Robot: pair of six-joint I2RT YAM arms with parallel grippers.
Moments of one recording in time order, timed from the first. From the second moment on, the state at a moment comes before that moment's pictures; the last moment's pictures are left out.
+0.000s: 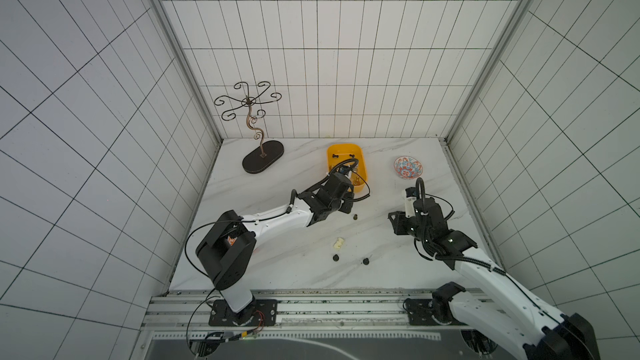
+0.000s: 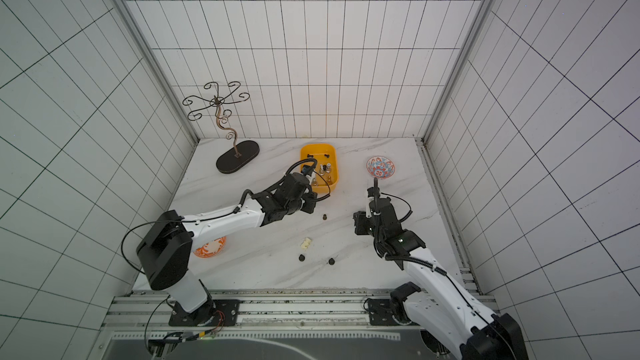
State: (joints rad) left arm -0.79 1.68 1.20 -0.20 -0.13 -0.36; right arm 0.44 0.89 0.53 -0.32 0.00 0.41
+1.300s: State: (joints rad) left arm -0.53 2.43 2.04 -0.16 0.03 -0.27; right arm 0.44 0.93 0.53 -0.33 -0.02 0.42
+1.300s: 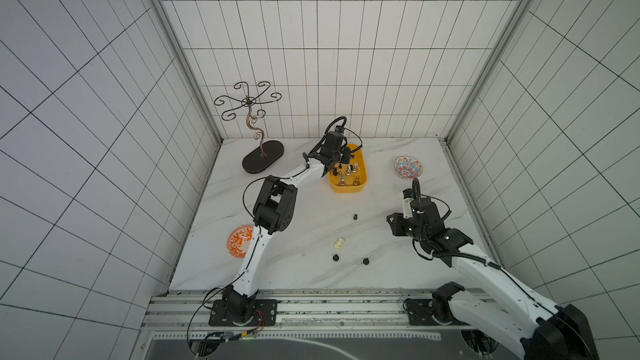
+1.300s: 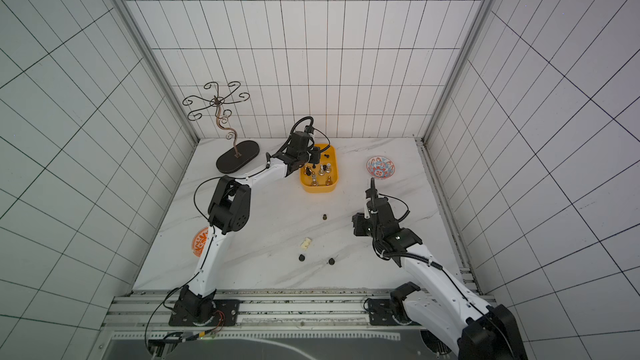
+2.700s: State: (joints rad) left arm -0.52 1.52 1.04 -0.08 0.07 -0.35; right arm 0.47 0.87 0.53 -0.36 -0.05 0.43
